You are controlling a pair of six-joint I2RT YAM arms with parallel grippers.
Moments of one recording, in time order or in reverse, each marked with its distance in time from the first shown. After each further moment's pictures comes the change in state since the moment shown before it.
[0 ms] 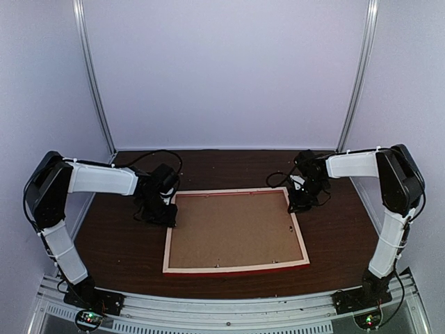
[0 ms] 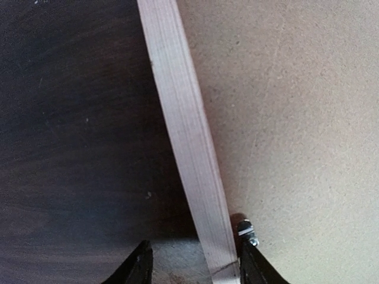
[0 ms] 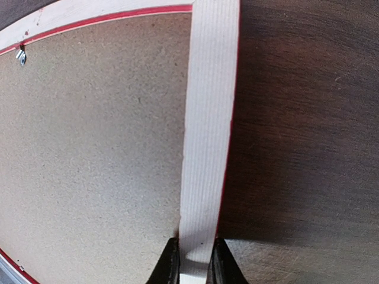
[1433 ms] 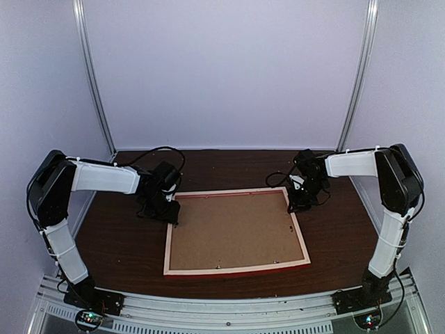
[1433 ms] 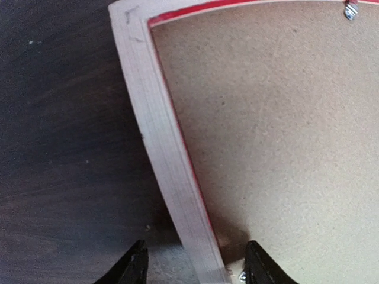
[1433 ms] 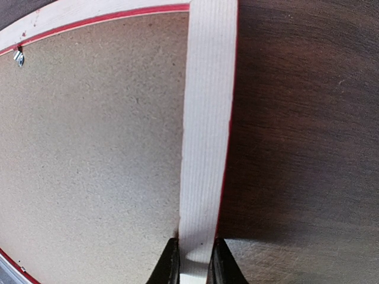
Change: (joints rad) left arm 0.002 0.023 0.020 0.056 -0.021 0.066; right arm 0.000 0.013 0.018 -0.017 -0.004 -0.011
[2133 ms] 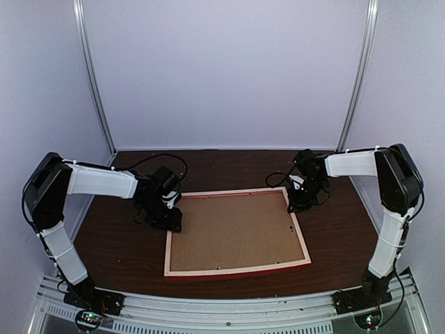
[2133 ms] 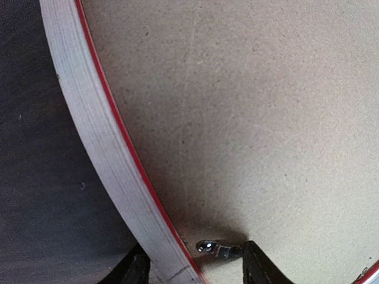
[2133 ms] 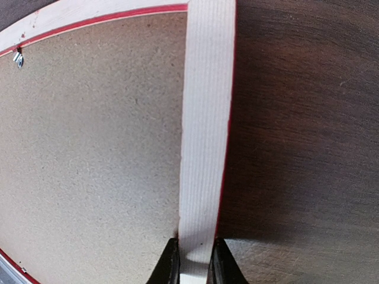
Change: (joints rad) left arm -0.024 -0.042 -0.061 -0.008 0.158 -0.009; right arm 0.000 0.004 0.005 -0.004 -0.001 -0.004
